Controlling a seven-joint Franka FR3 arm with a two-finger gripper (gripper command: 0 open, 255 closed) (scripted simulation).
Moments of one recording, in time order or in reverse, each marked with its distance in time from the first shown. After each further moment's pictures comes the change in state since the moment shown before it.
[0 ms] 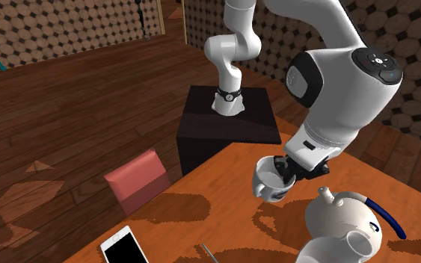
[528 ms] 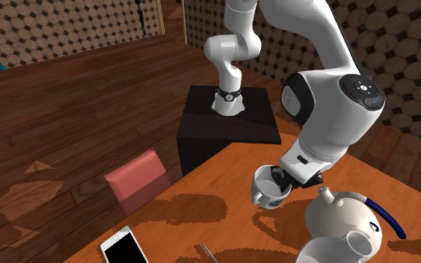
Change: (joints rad) arm 0.003 0.056 -0.001 -0.031 -0.006 0.087 0.008
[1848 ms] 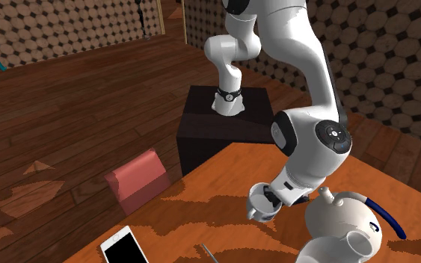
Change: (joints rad) arm 0.005 0.160 -0.009 -0.032 -0.016 0.191 0.013
